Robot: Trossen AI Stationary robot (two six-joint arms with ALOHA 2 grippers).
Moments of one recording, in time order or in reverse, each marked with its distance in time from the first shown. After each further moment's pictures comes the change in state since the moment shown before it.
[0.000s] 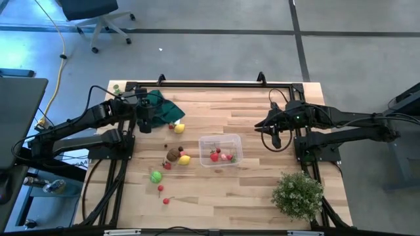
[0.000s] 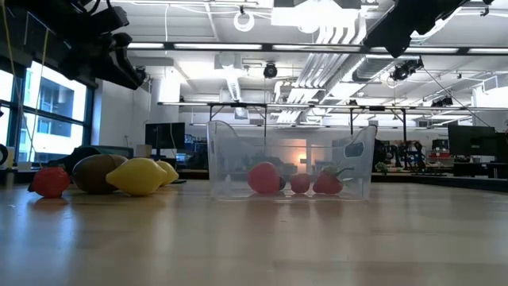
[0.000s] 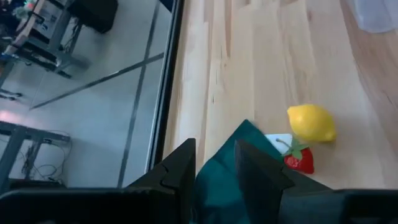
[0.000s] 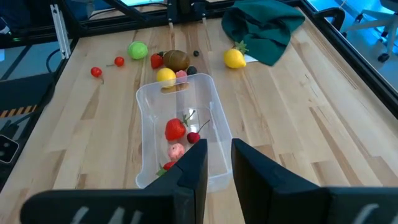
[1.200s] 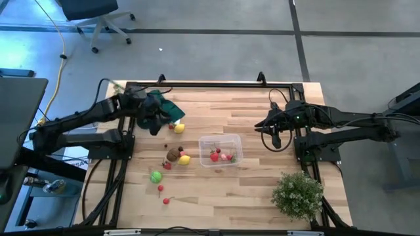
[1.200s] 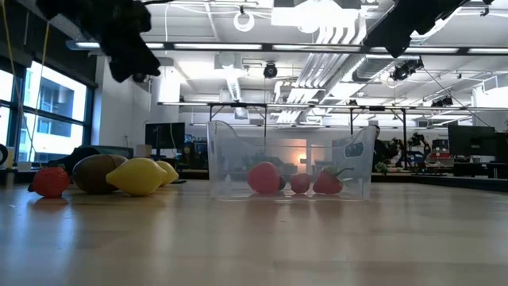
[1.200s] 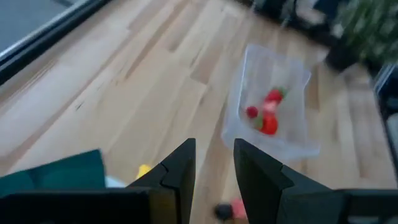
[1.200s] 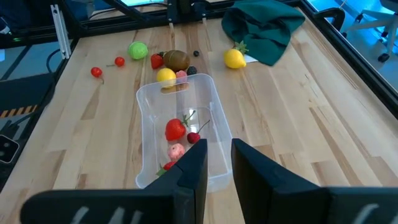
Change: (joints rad) left arm 0.001 0.213 0.125 0.031 0.389 -0.817; right arm 0.000 0.000 0.000 0.000 0.000 0.000
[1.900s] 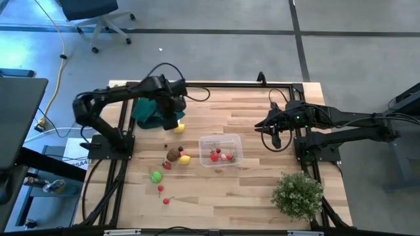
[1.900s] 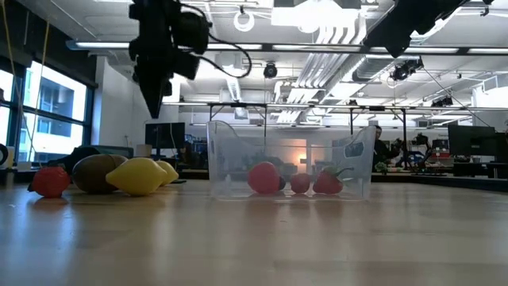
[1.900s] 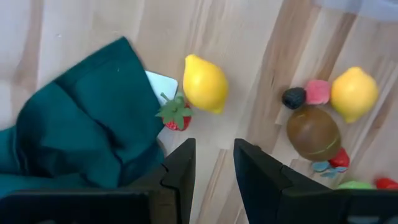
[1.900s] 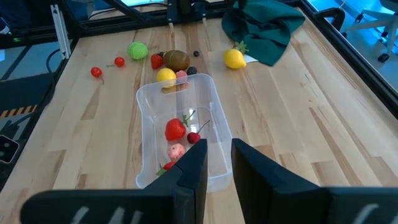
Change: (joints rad) left arm -0.001 0.737 0.528 -0.634 -0.155 0.312; right arm 0.000 0.000 0.000 0.000 0.000 0.000
